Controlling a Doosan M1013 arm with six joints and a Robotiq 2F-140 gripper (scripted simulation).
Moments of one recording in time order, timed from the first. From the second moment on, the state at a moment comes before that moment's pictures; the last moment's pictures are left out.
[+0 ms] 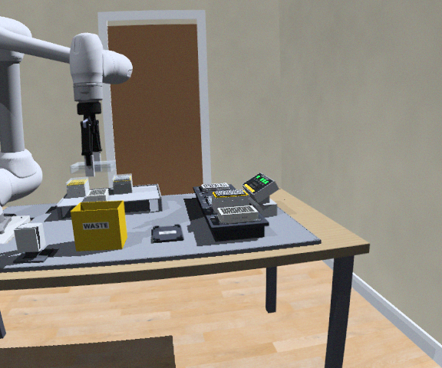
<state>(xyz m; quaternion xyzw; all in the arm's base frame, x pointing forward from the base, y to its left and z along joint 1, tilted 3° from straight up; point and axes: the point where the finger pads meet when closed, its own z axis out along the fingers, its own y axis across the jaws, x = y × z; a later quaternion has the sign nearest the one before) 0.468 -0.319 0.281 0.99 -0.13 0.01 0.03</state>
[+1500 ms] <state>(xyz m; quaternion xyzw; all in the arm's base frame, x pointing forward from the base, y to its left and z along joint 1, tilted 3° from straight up) 0.469 -0.320 0.261 0.99 -0.12 0.01 0.03</state>
